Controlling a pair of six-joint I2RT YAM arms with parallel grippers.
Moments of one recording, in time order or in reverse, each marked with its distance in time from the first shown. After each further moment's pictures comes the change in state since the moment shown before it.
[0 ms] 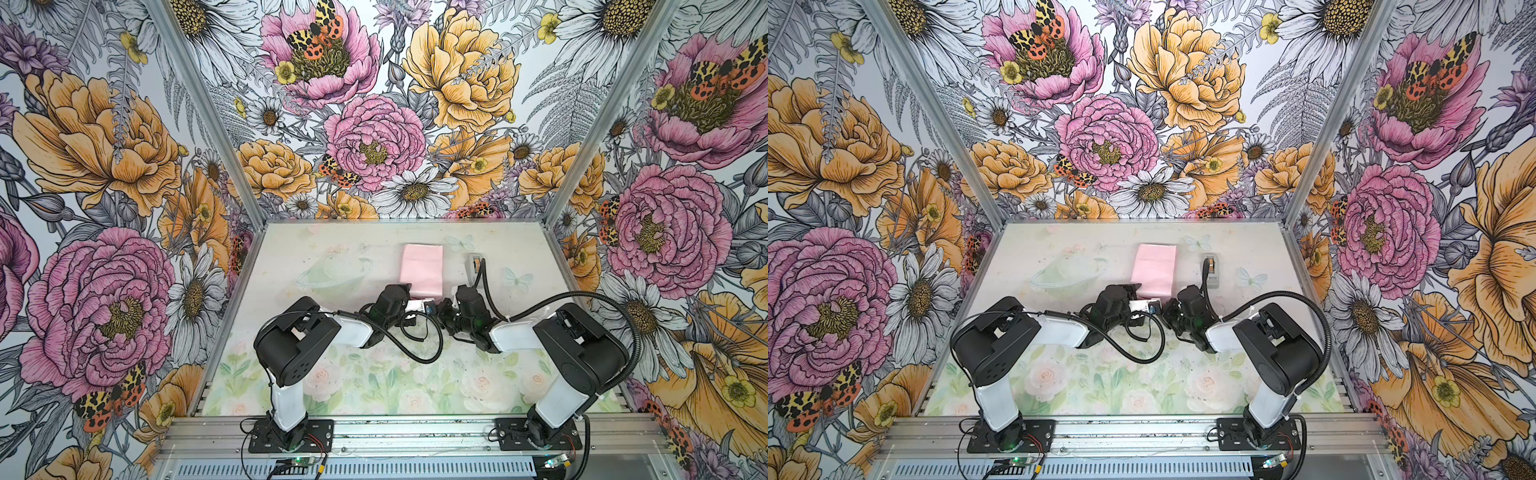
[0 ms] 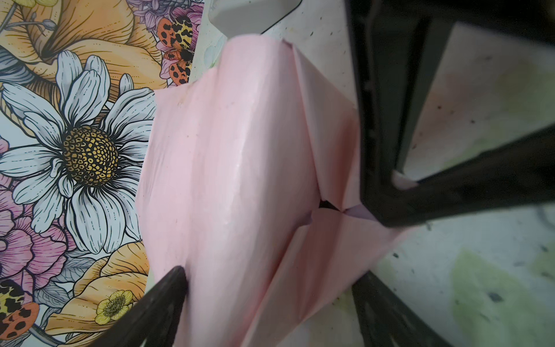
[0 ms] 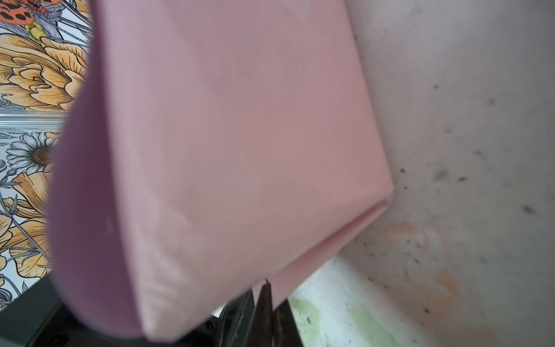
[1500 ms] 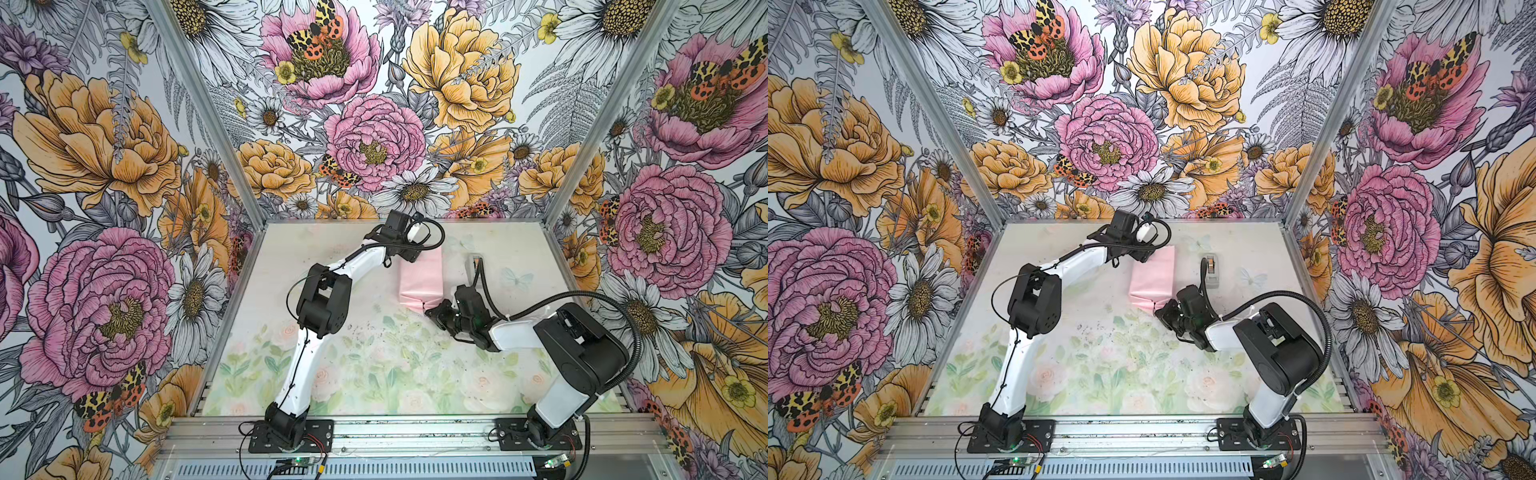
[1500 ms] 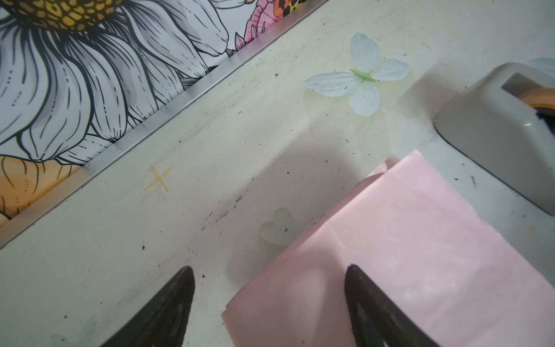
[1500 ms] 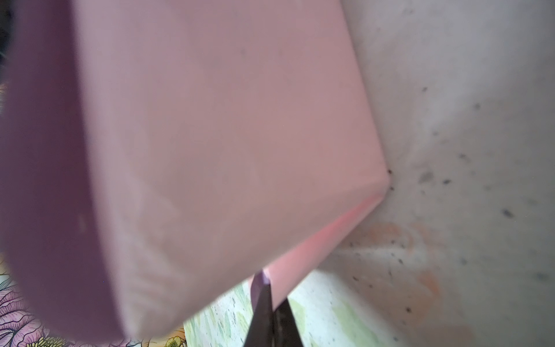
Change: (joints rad) left arm 0.262 0.529 1.214 -0.891 0.210 -0.729; right arm -0.004 0.000 0.015 -0.063 0.000 -0.061
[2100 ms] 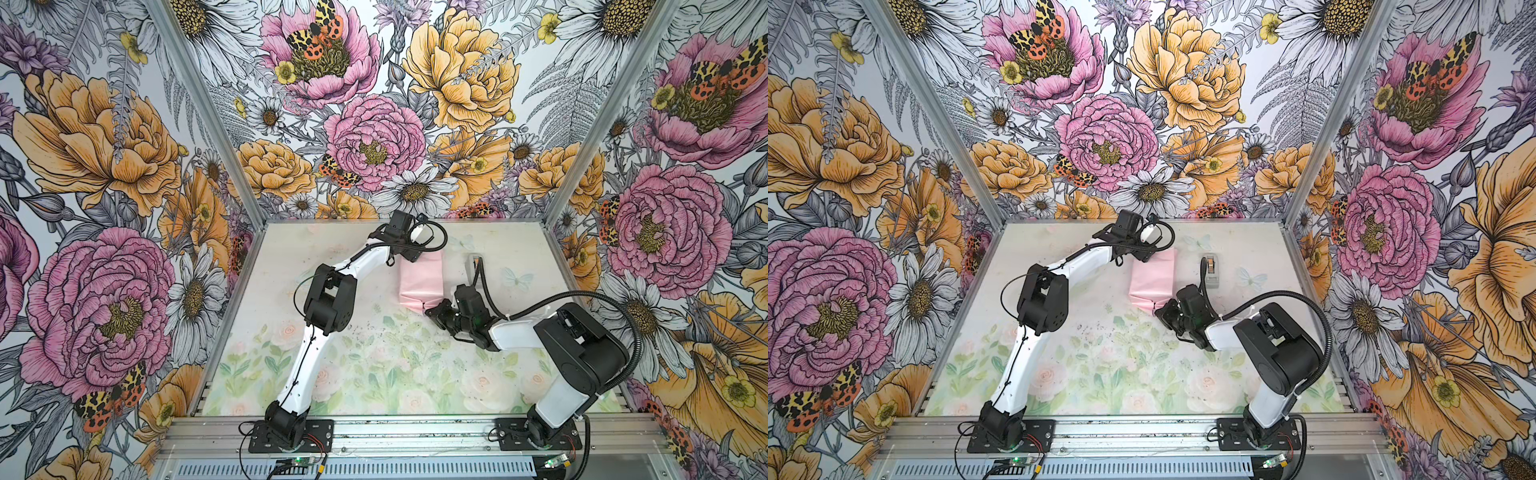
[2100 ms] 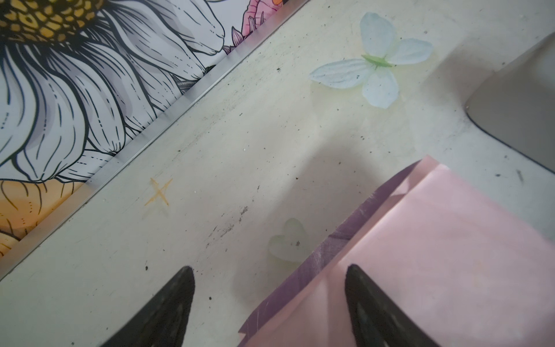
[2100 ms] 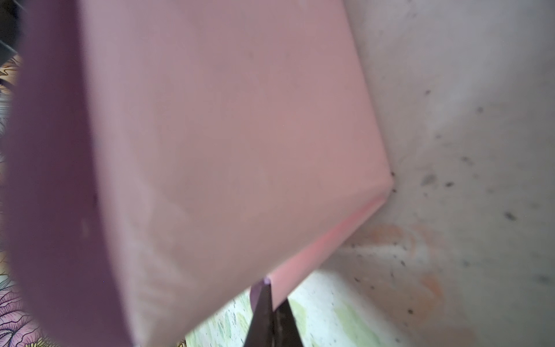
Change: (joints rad) left arm -0.012 0.077 0.098 -0.049 -0.026 0.084; right arm 0.000 -0.002 0.009 -0.008 0.001 -0.007
